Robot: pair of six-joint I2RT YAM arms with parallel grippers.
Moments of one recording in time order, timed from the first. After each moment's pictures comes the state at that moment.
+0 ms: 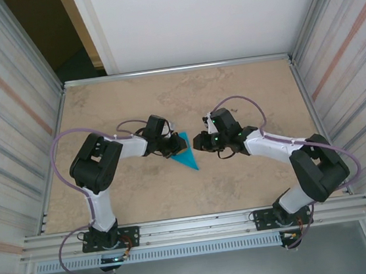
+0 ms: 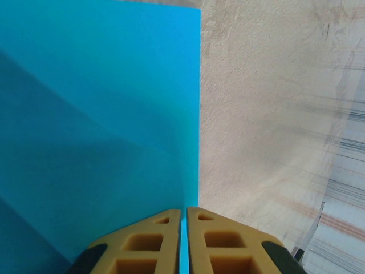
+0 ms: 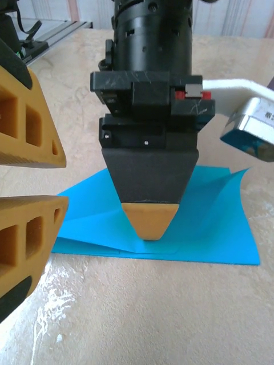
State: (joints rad) left arm -0.54 1.93 0.98 0.04 0.58 -0.85; right arm 0.61 1.50 0.80 -0.09 -0.39 0.73
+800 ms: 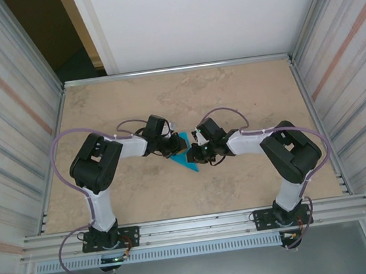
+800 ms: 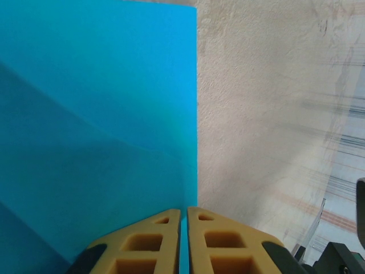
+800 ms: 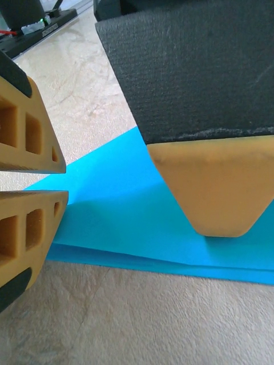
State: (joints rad) left arm -0.54 1.93 0.98 0.04 0.58 -0.83; right arm 0.68 1.75 0.86 -0.08 -0.45 0.73
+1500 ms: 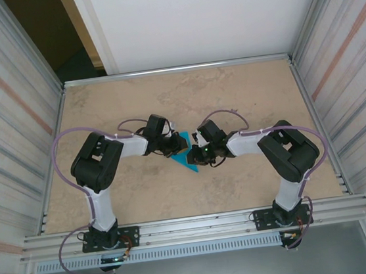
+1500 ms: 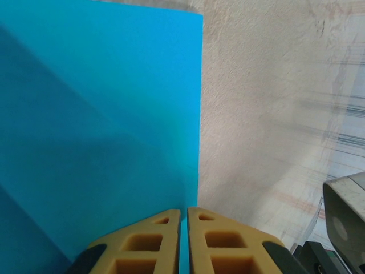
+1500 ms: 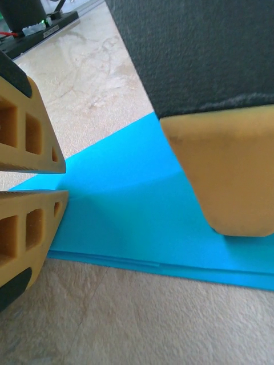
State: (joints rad) left arm -0.54 1.95 1.00 0.04 0.59 -0.83; right arm 0.68 1.77 0.83 -0.03 -0.47 0.75
